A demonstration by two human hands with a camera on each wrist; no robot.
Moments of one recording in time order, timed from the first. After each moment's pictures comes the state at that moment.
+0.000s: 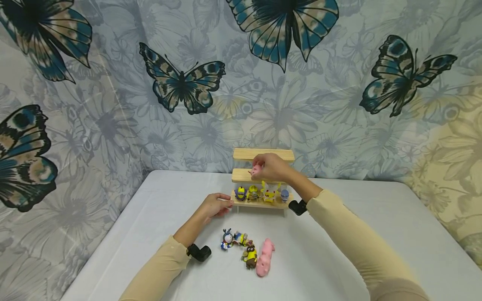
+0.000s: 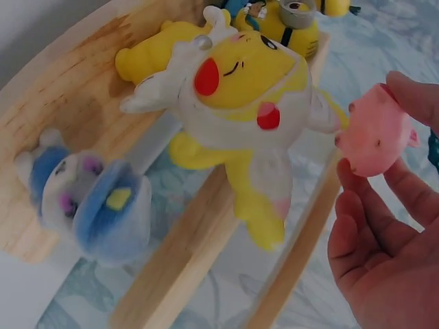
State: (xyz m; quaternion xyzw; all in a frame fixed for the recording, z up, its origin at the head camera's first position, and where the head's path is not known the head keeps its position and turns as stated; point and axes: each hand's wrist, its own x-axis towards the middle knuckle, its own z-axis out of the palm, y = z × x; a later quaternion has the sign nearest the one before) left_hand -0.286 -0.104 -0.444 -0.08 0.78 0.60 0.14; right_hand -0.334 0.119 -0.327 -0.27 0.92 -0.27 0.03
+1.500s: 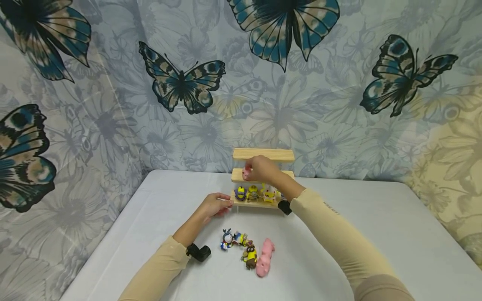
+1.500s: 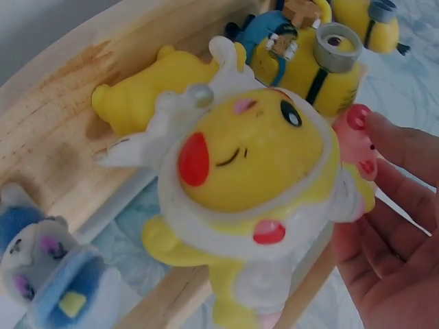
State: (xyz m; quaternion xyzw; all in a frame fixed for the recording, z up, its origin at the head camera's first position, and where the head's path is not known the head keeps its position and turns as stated) left_hand -0.287 -0.107 -0.446 -0.08 0.78 0.60 0.15; right_hand -0.343 0.087 -0.337 -0.28 0.95 -0.16 0.01
